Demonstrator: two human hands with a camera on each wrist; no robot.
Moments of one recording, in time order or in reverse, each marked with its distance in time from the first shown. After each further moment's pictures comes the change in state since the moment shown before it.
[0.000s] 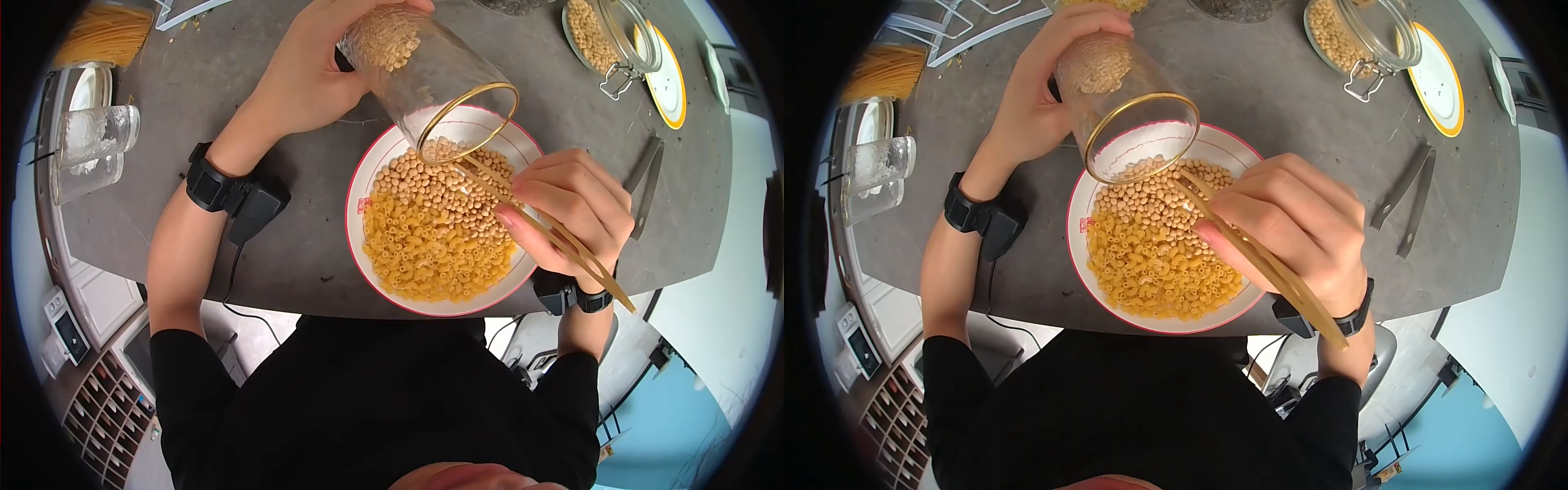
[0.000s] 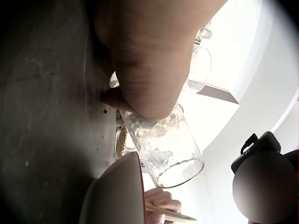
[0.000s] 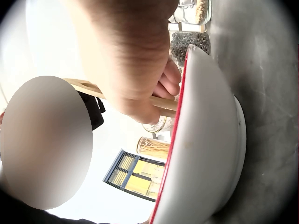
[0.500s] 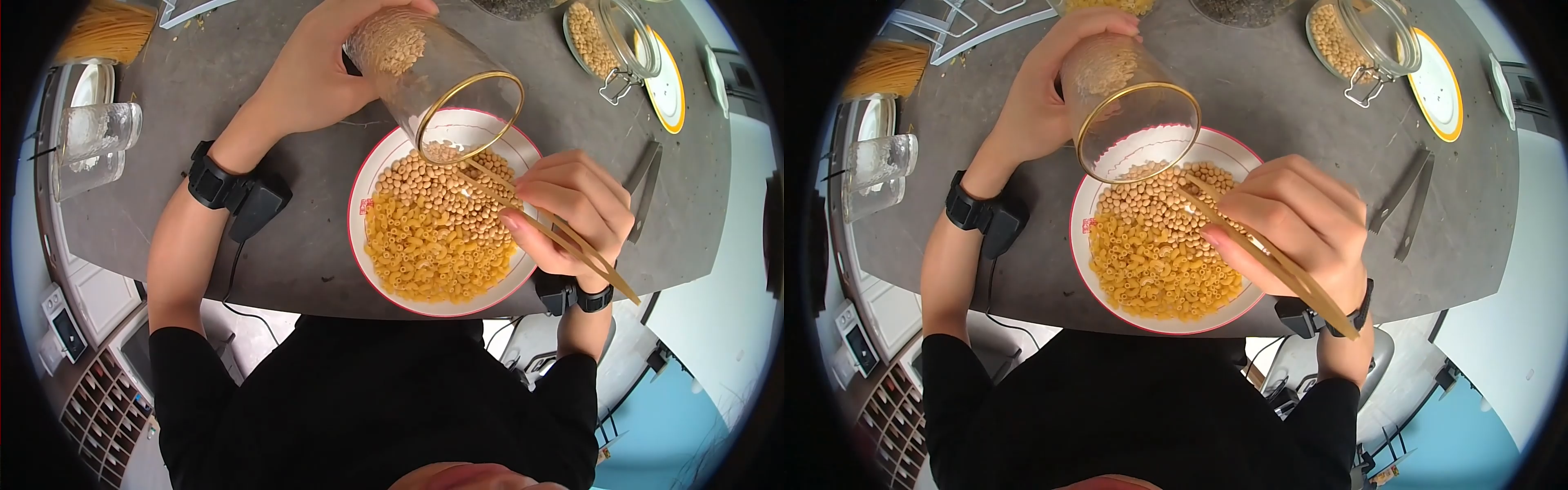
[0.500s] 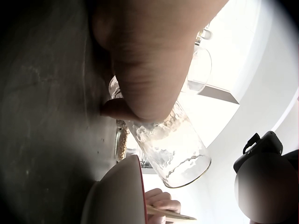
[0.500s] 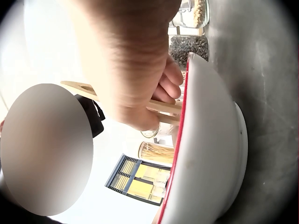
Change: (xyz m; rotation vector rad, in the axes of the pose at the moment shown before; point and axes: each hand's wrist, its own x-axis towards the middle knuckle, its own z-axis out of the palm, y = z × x) left_hand 0.000 0.004 -0.001 -0.054 -0.034 -0.098; right_hand 0.001 0.007 -0.001 0.007 0.010 -0.036
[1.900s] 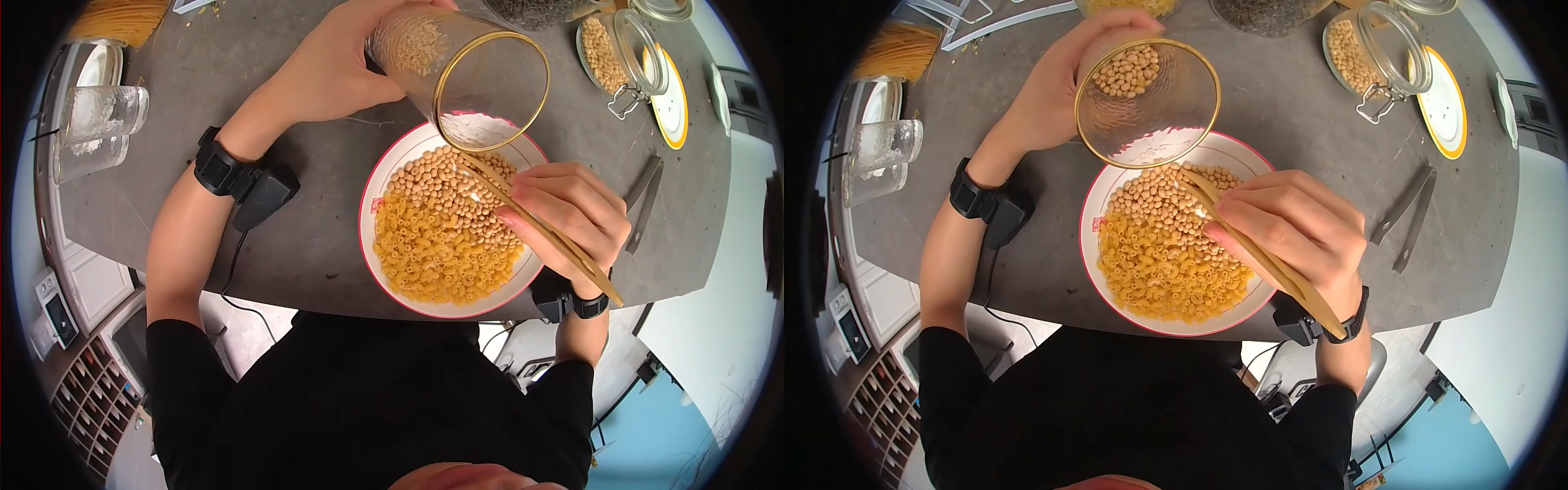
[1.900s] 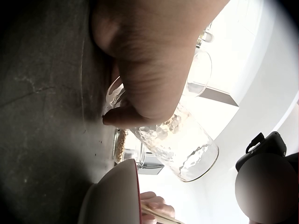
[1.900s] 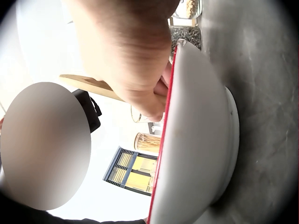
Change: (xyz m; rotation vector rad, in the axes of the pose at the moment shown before) left_hand -0.001 -0.011 0.000 -0.151 -0.062 -0.065; right_hand -0.001 -0.006 0.006 0.026 -0.024 0.073
